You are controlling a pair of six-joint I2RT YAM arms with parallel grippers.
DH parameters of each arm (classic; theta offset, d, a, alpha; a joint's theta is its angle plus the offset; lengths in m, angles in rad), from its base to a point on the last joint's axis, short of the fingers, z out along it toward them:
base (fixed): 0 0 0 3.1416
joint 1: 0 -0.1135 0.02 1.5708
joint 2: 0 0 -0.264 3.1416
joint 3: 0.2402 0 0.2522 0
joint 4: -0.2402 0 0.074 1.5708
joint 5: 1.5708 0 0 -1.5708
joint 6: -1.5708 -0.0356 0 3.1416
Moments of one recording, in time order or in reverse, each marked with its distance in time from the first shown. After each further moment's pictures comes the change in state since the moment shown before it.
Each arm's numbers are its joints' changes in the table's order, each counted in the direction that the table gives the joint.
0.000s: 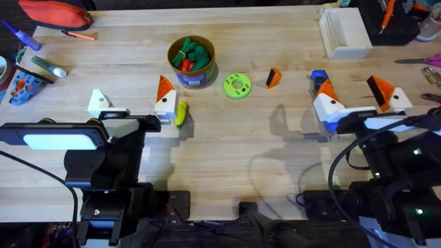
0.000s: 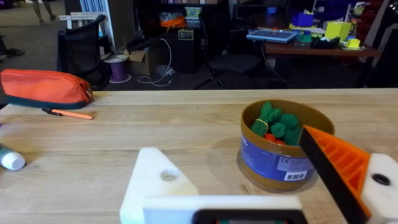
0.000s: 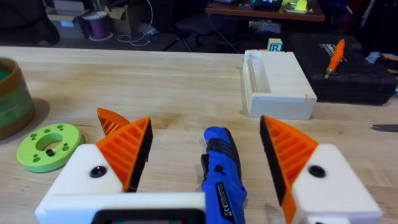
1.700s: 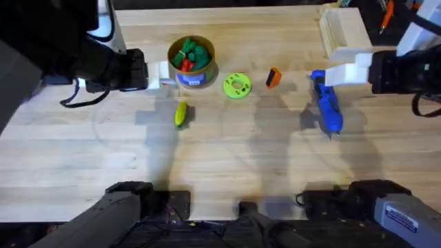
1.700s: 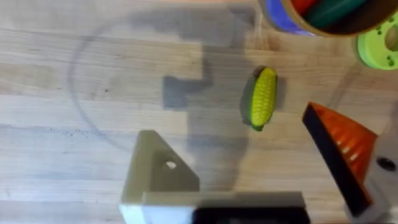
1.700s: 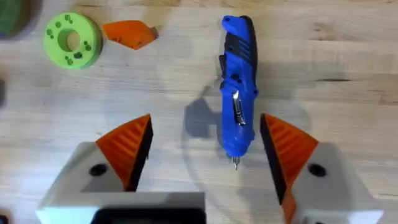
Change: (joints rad) left arm 0.000 1.169 1.110 -1.094 0.004 0.121; right arm 0.000 1.028 1.058 -0.989 -0.060 -0.045
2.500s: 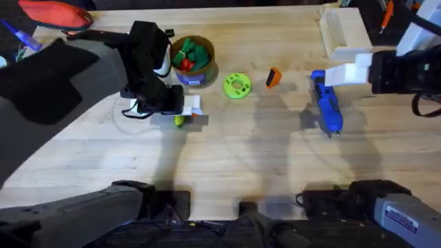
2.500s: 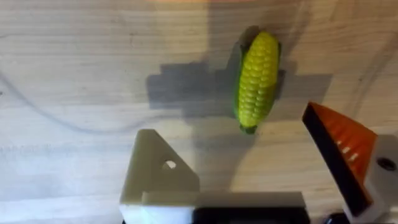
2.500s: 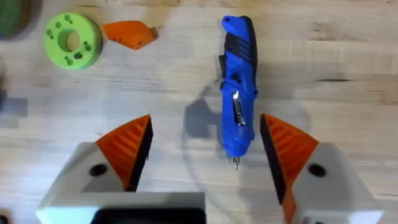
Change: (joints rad) left arm 0.164 0.225 -0.226 0.167 0.056 0.072; right arm 0.000 0.000 0.000 0.000 0.000 0.000
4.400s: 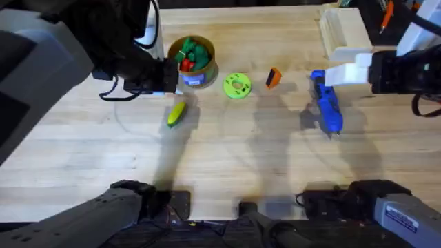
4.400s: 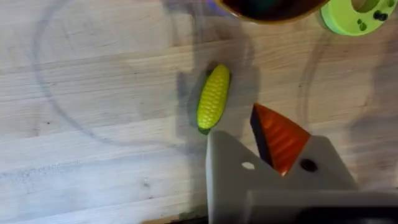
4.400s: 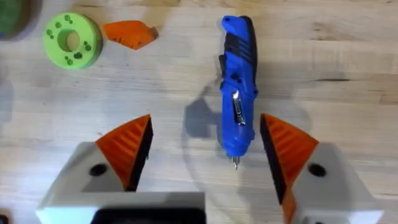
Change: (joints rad) left arm 0.006 -0.113 0.192 -0.107 0.021 -0.079; right arm 0.000 0.000 0.000 0.000 0.000 0.000
